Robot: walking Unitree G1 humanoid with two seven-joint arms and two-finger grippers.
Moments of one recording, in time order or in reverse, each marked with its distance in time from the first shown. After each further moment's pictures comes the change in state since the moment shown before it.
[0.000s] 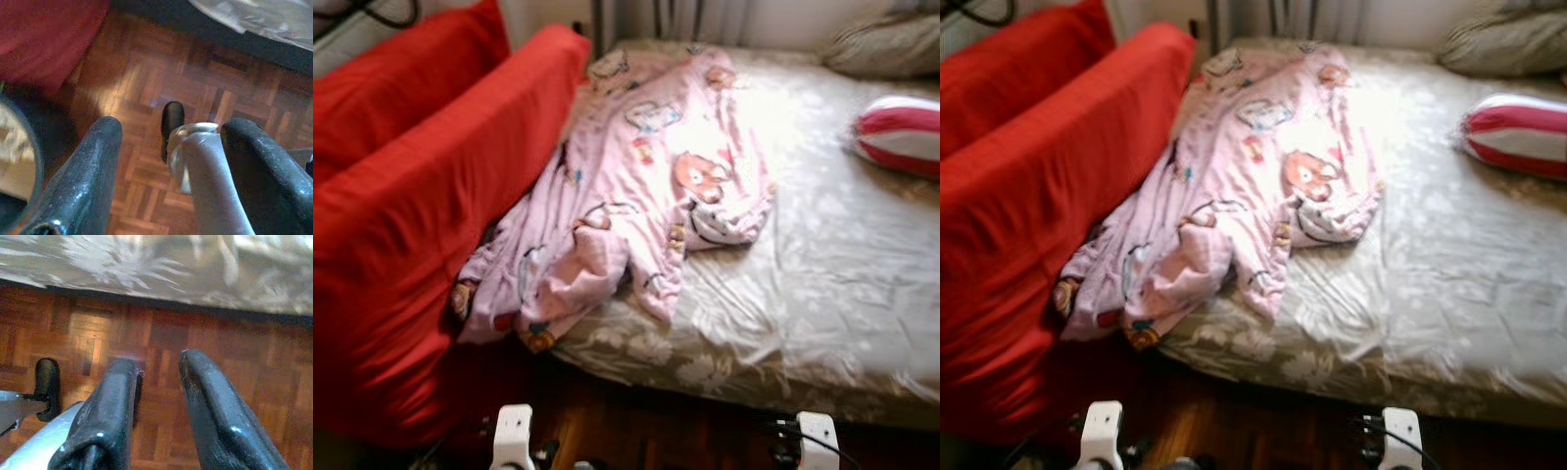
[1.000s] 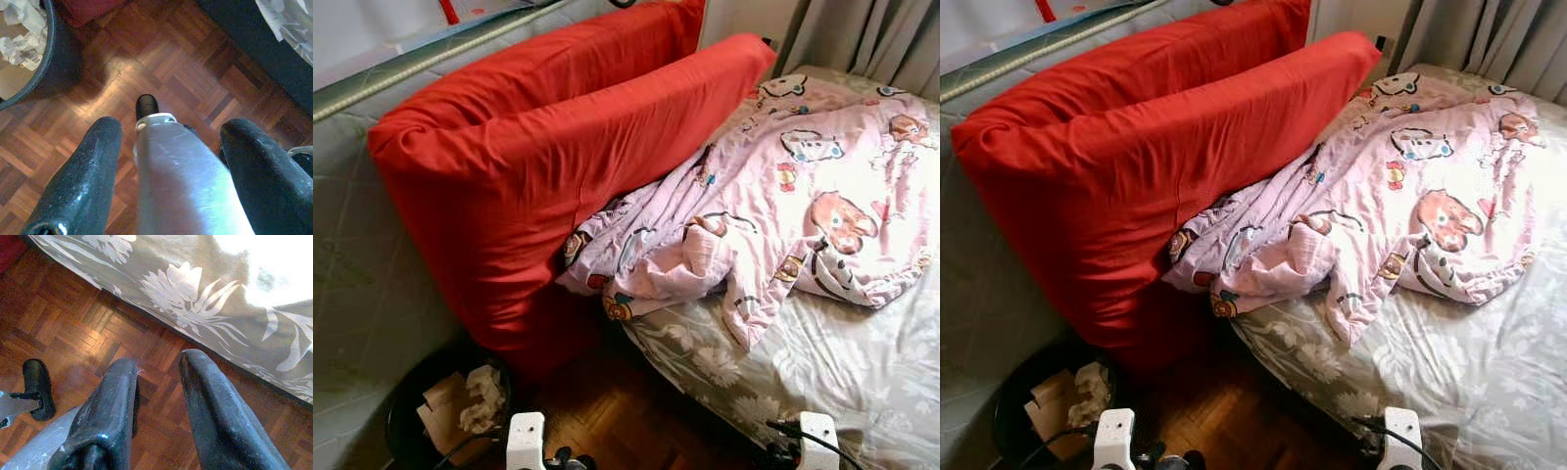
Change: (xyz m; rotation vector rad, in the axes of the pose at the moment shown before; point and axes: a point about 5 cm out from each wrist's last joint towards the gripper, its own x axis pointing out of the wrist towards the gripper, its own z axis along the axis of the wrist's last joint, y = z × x) left arm 0.002 -0.029 -0.004 -0.020 0.013 -0.025; right arm -0.001 -0.002 -0.001 0.015 0.000 -0.008
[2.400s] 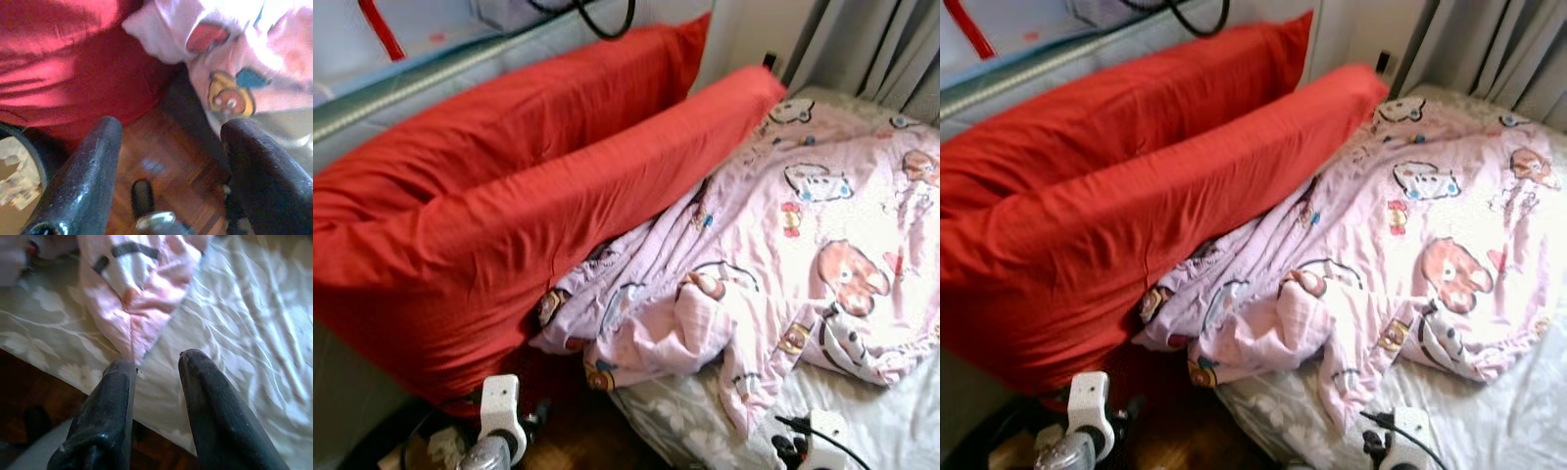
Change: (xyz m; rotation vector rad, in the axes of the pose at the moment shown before) left arm 0.000 0.037 0.058 -0.034 -0.276 0.000; right arm -0.001 0.001 0.007 0.075 -0.100 0.010
